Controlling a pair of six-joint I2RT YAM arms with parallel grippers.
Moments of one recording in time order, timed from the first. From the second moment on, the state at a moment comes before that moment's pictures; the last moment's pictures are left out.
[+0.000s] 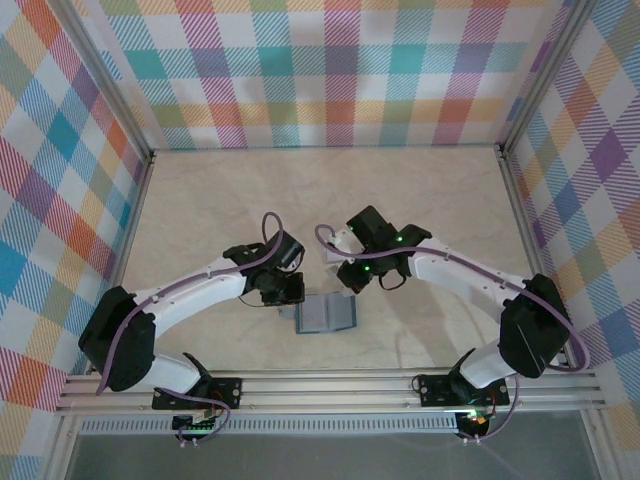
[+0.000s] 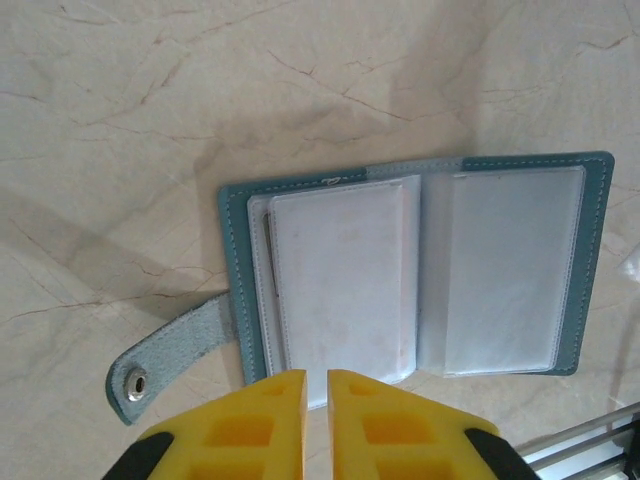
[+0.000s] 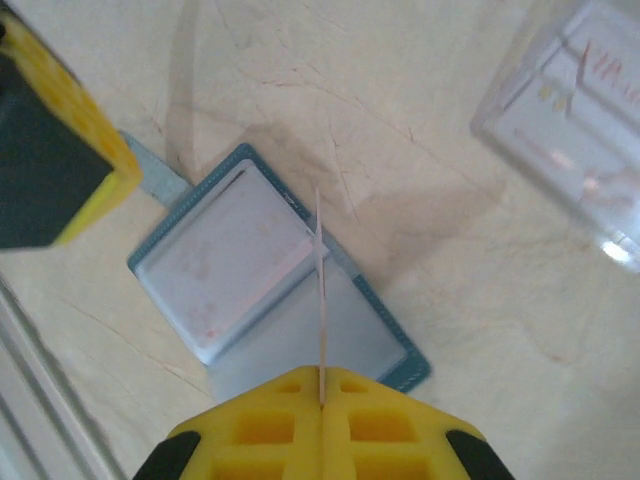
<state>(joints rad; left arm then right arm) -0.74 1.41 0.93 -0.73 0.15 -0.77 0.75 1.49 1.14 -0.75 -0.24 -0.13</state>
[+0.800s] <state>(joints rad) -0.68 1.24 0.78 -0.68 0.08 -0.79 0.66 1.93 1.70 -1.07 0.00 -0.93</state>
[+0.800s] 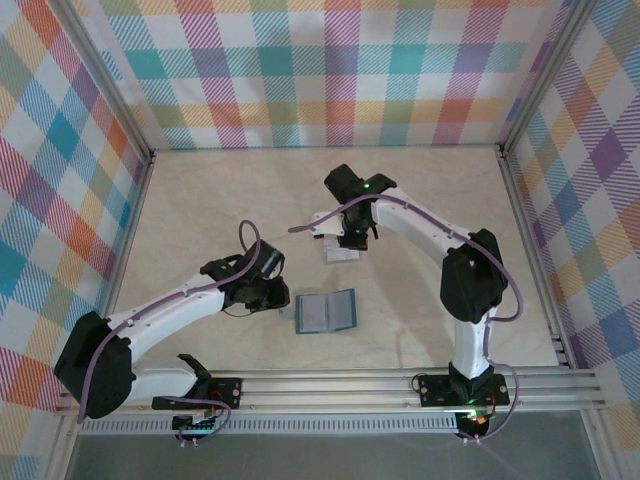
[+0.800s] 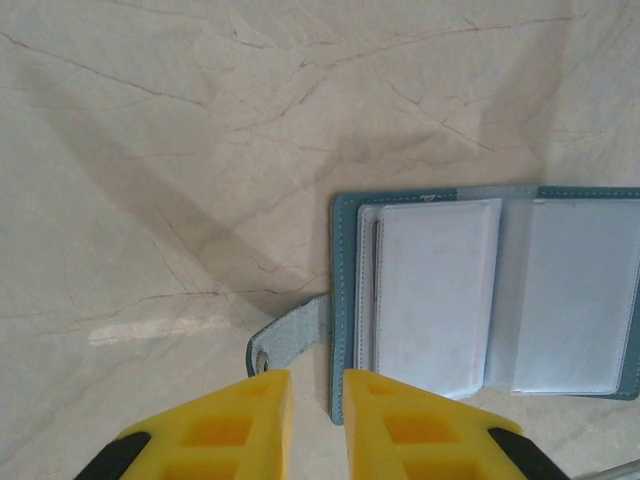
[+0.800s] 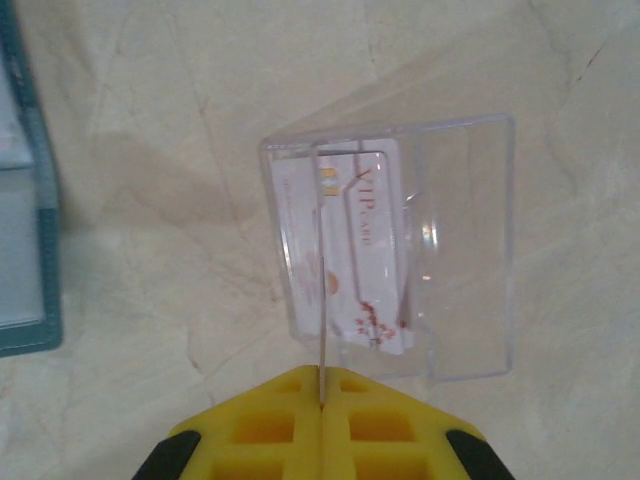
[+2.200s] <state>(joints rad) -0.65 1.28 0.76 -0.66 0.09 -0.79 0.64 2.15 1.91 -1.18 0.01 -1.07</state>
